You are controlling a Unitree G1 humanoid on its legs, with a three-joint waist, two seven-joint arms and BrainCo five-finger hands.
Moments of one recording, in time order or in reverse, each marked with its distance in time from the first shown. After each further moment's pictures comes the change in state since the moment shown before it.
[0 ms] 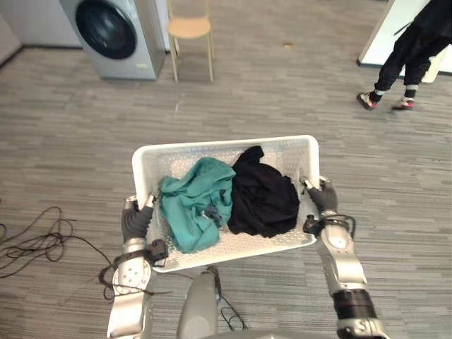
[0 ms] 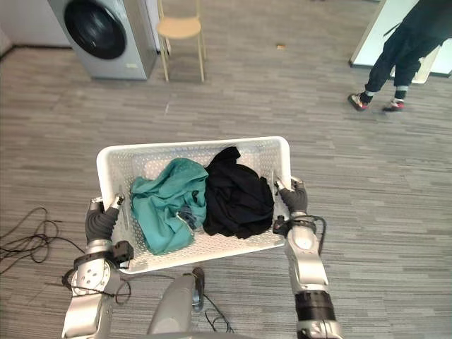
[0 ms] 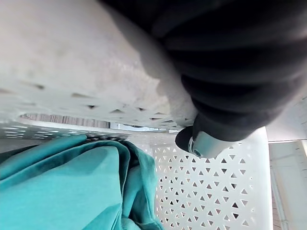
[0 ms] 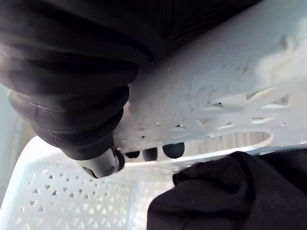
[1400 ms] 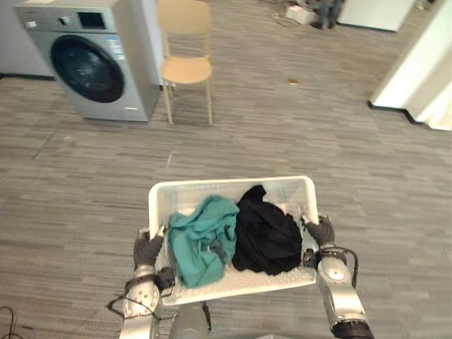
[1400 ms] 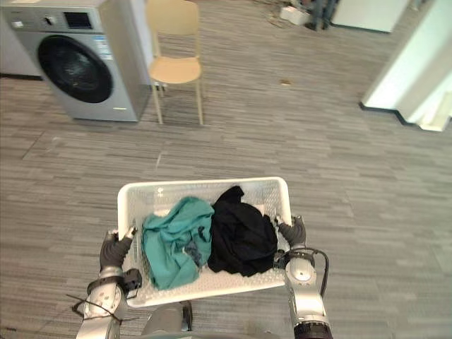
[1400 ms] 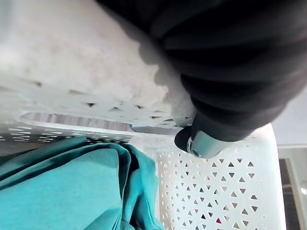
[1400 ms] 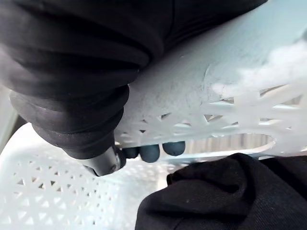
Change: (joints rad) left arm 0.157 -0.064 -0.033 0.141 0.039 0.002 -0.001; right arm 0.224 0.031 0.003 0.054 -0.162 -0.002 0.002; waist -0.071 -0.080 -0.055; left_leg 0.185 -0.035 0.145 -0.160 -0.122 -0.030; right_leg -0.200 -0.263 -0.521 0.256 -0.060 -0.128
